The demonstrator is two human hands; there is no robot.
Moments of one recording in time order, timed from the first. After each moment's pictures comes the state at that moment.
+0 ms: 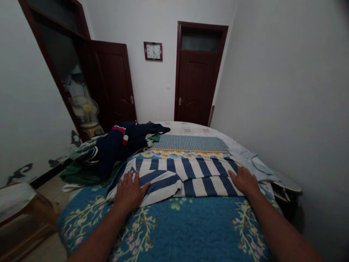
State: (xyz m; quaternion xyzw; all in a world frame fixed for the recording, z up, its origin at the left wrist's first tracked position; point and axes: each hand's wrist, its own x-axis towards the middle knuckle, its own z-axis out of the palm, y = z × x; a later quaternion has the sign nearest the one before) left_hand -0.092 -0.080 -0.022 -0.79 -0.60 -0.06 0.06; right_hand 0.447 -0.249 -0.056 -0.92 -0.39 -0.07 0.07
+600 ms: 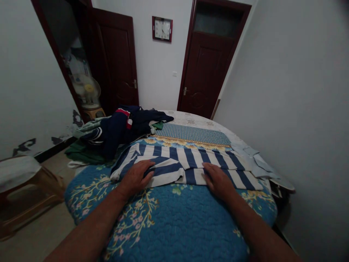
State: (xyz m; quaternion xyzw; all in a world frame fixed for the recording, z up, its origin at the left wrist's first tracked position) left_hand -0.103 -0.091 -0.007 -0.89 -0.32 -0.29 -0.13; right_hand 0.297 -0.256 -0.018 -0.63 -0.73 -0.11 0.25
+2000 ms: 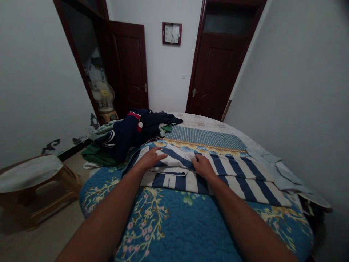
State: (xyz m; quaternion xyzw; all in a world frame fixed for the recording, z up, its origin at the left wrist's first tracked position) left_hand -0.066 -0.013 0.038 -0.71 -0.51 -0.29 -0.38; right_hand 0.217 -0.111 0.009 -0.74 -0.60 0.09 0.28
